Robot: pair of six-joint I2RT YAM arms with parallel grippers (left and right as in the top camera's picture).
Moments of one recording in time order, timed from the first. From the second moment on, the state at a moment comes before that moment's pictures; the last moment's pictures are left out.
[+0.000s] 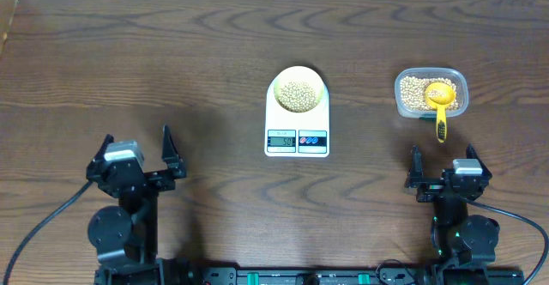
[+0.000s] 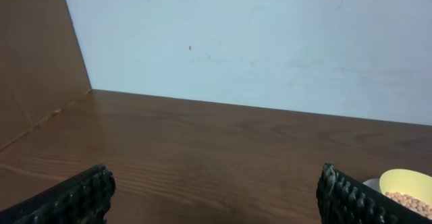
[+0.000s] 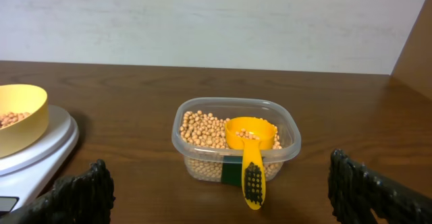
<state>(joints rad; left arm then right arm) 0.19 0.27 0.41 -0.21 0.07 -0.03 0.02 0.01 0.01 -0.07 0.04 -0.05</state>
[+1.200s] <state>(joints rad) 0.19 0.01 0.02 0.14 0.07 -0.16 0.02 0.01 0.01 -0.07 0.03 -0.05</state>
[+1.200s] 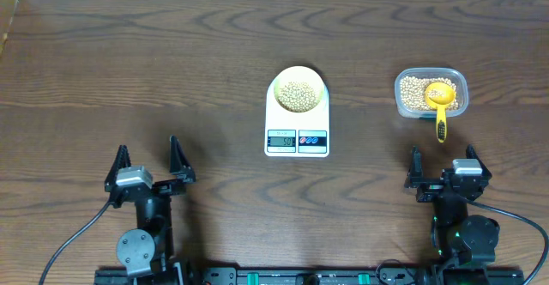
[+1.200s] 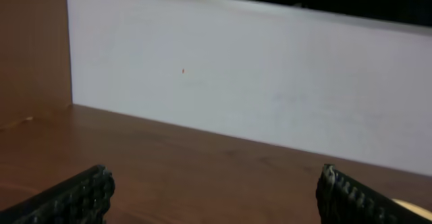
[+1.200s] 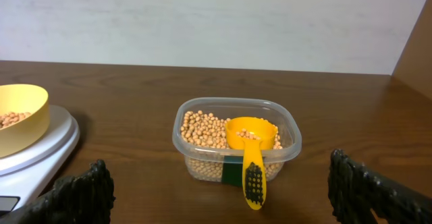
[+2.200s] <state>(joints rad) 0.09 0.01 0.01 -0.10 0.04 -0.10 0.02 0.01 0.01 -0.07 0.03 -0.05</state>
